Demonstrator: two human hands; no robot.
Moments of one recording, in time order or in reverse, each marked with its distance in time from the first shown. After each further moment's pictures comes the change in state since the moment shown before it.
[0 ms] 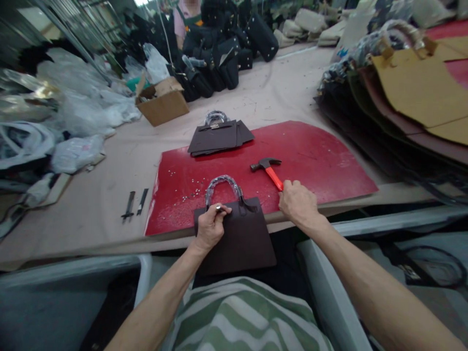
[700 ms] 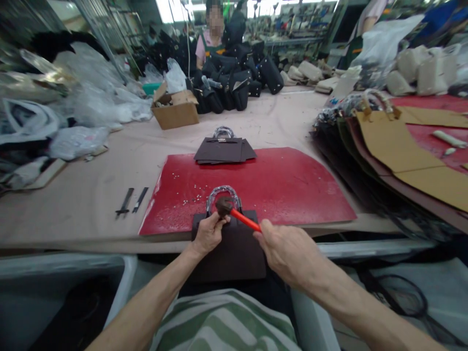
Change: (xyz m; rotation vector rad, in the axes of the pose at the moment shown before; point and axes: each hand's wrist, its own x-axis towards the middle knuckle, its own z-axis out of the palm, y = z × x) left_hand 0.000 -0.003 0.001 -0.013 -0.036 -0.025; right_hand -0.102 -0.048 -0.075 -0.071 -0.034 -0.614
